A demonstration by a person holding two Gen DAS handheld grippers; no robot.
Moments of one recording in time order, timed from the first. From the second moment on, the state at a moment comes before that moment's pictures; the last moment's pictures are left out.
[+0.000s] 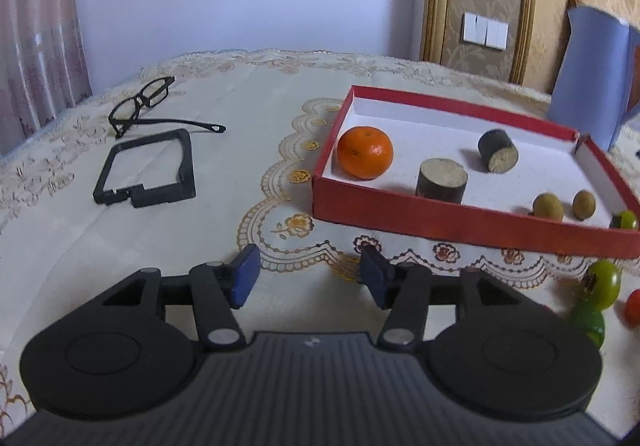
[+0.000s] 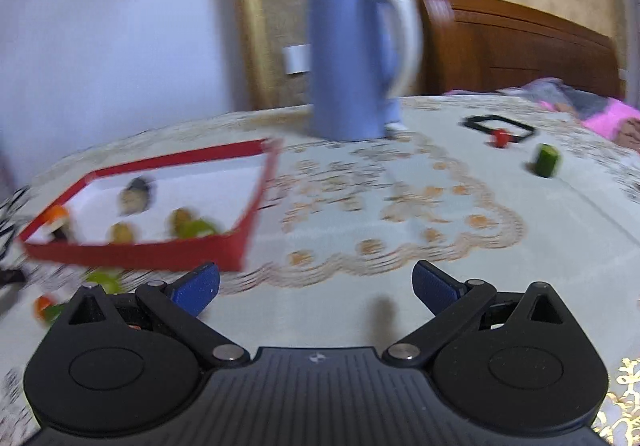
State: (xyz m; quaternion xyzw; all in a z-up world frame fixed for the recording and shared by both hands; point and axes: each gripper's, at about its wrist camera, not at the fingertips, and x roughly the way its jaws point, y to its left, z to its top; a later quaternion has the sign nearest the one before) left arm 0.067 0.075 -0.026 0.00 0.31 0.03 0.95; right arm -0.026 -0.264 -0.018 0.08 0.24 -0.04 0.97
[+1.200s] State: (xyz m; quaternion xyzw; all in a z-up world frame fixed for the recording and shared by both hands) left arm 0.083 0.081 -0.031 -0.02 0.33 0.06 0.94; right arm -0.011 -0.175 -0.025 -0.03 0.30 0.06 0.95
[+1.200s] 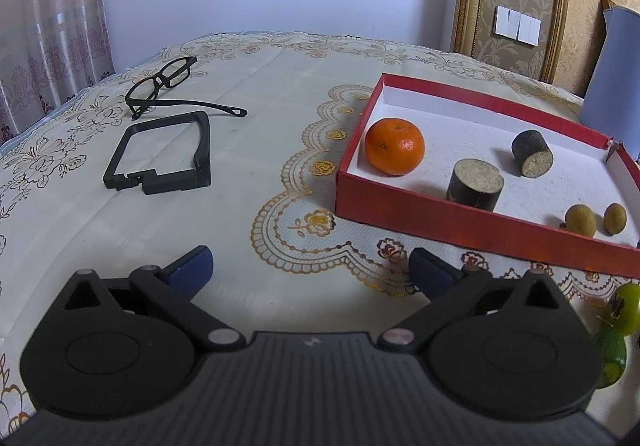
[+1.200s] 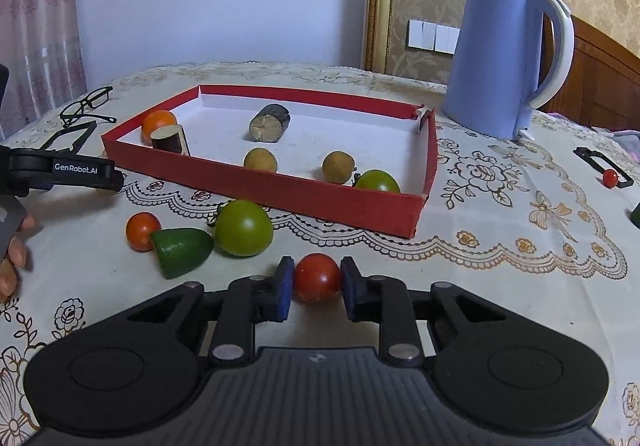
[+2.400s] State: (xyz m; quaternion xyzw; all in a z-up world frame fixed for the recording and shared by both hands) left arm 0.083 0.081 -0.031 -0.02 0.33 0.06 0.94; right arm 0.115 -0.141 -0.008 -0.08 0.29 0.02 0.95
